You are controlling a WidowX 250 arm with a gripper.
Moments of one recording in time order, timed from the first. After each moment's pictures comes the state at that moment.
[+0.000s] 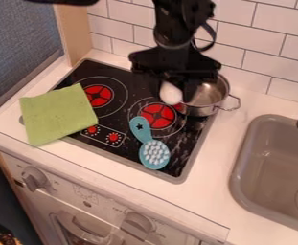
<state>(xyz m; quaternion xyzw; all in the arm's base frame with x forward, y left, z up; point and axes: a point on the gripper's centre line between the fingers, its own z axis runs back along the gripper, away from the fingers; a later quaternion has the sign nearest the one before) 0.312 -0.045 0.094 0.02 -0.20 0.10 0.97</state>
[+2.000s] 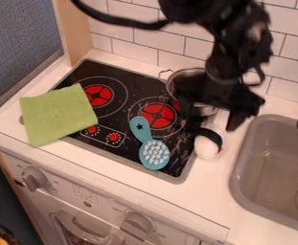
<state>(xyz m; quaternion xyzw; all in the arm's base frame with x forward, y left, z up) 0.317 -0.087 0.076 0.04 -0.19 0.07 0.98</state>
